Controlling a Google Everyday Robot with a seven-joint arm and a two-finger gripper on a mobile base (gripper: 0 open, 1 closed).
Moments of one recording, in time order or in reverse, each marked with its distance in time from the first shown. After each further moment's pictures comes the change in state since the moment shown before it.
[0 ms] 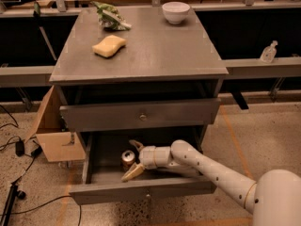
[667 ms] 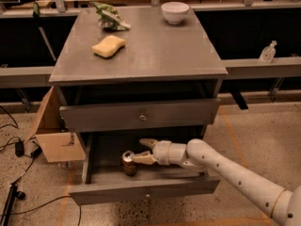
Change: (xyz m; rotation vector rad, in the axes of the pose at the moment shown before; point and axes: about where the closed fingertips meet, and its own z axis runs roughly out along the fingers) arm -0.029 -0.021 -0.070 0.169 -0.003 0.174
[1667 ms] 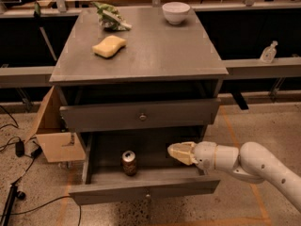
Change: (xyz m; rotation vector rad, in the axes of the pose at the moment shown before) arm -0.067 0.040 -0.179 0.045 -0.054 0.224
